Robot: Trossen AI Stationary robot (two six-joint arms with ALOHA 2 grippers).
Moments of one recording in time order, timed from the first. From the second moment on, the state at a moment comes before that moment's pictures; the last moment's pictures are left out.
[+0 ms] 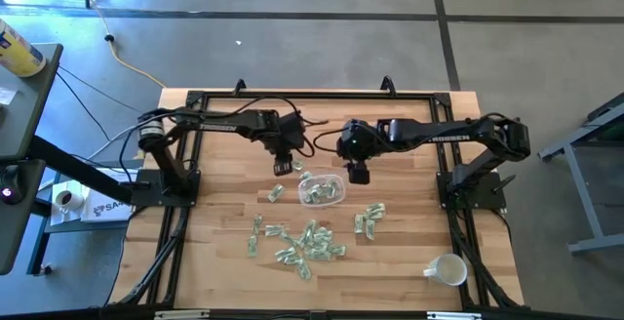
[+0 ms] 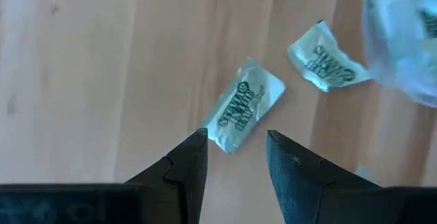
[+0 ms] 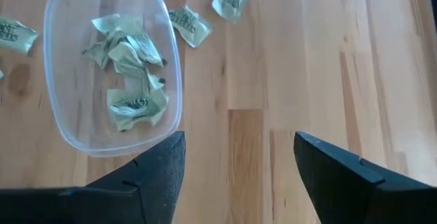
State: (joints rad) left arm 0.31 1.74 1.16 -0.66 0.05 0.16; right arm -0.17 1.55 1.12 -0.58 0.03 -0.18
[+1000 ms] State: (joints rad) left arm 0.31 1.90 1.17 -0.57 0.00 0.16; right arm -0.16 1.50 1.12 -0.68 0.16 -0.11
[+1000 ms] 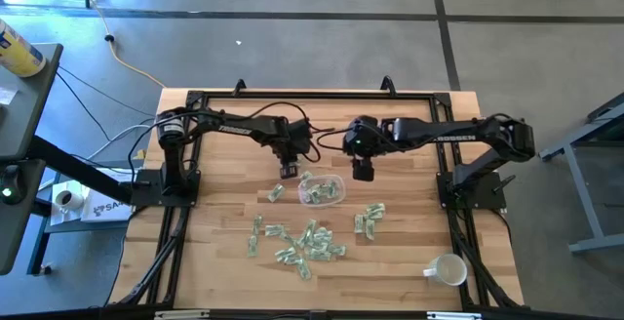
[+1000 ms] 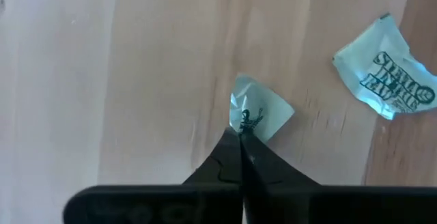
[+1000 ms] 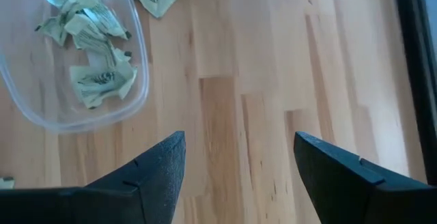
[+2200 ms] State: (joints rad) left arm -0.01 1.81 1.20 -0.33 -0.03 -0.48; right arm 0.33 1.14 0.74 -0.66 0.40 0.45
